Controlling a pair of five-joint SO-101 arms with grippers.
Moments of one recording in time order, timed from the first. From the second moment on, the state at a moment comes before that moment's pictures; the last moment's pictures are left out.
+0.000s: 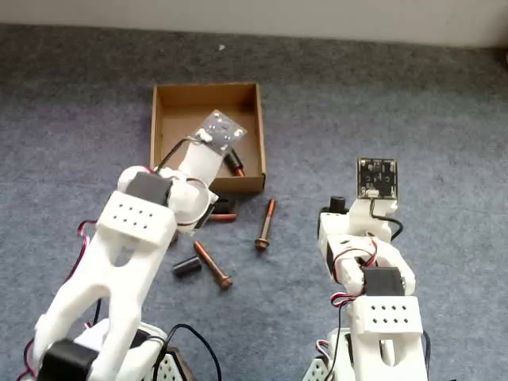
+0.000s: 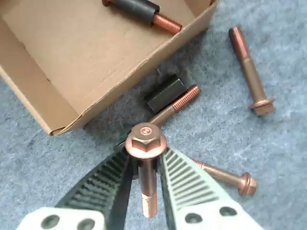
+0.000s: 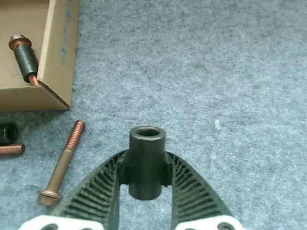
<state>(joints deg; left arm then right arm) 11.1 -26.5 35.9 67.6 -10.7 -5.7 -63.3 71.3 42.8 0.7</state>
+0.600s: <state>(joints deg) 17.3 -65.2 56.1 55.3 0.4 -13.3 -74.7 74.7 43.2 0.7</state>
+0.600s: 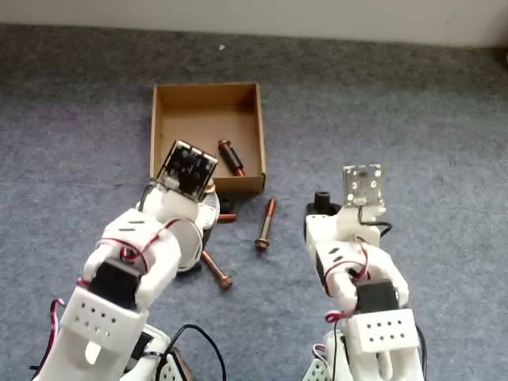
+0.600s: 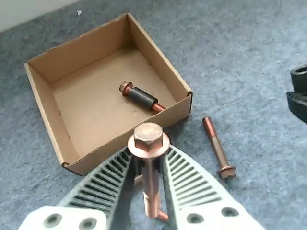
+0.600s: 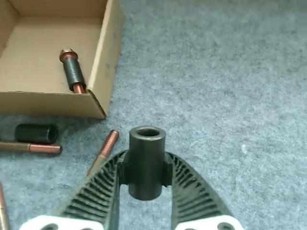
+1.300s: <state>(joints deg) 23.7 -96.9 67.2 45.3 6.7 -31.1 -103.9 87.0 43.6 0.9</state>
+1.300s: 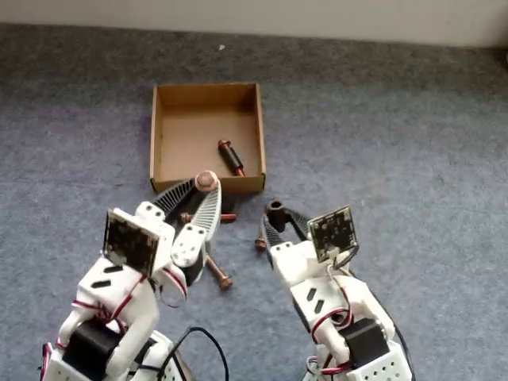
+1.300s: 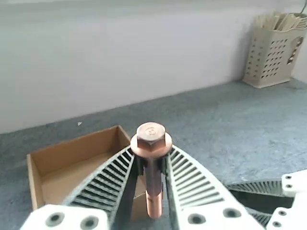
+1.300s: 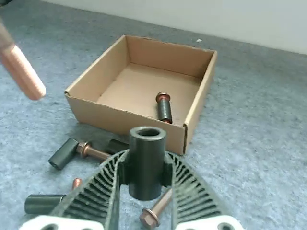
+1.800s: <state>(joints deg) 31.6 -102.8 67.5 45.1 6.7 -40.7 -104.3 87.0 38.5 7.0</state>
